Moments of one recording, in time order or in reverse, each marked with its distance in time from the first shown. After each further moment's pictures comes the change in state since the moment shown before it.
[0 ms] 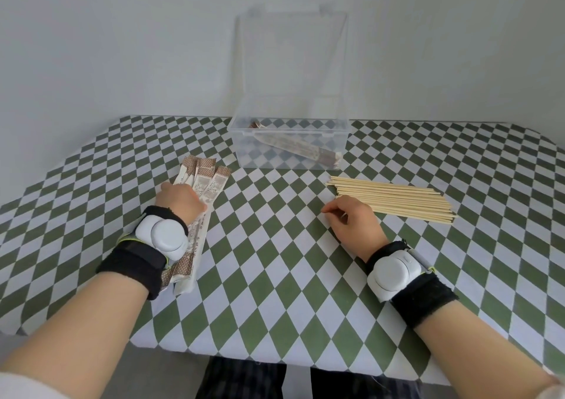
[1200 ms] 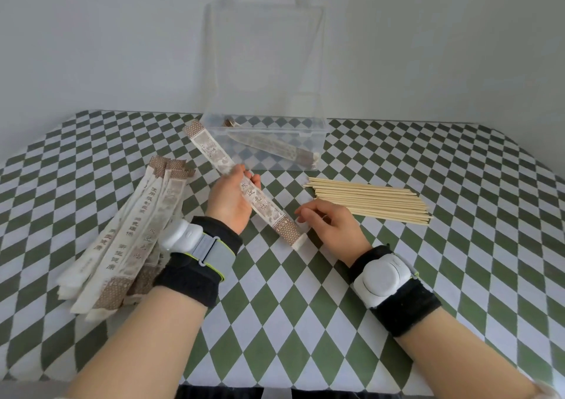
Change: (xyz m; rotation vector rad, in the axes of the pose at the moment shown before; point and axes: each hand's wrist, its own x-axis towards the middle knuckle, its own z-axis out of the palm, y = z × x) left_hand -0.033 0.120 0.030 -2.022 -0.338 -0.135; right_hand 0.000 -0.007 -0.004 0.253 -0.070 0.044
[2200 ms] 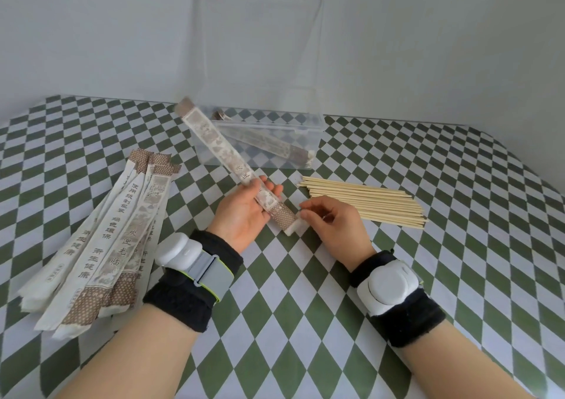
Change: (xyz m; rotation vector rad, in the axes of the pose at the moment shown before) left_hand -0.003 -0.026 -0.002 -0.036 -0.282 -0.185; right_hand 0.003 0.008 -0.006 -0.106 0.150 -0.030
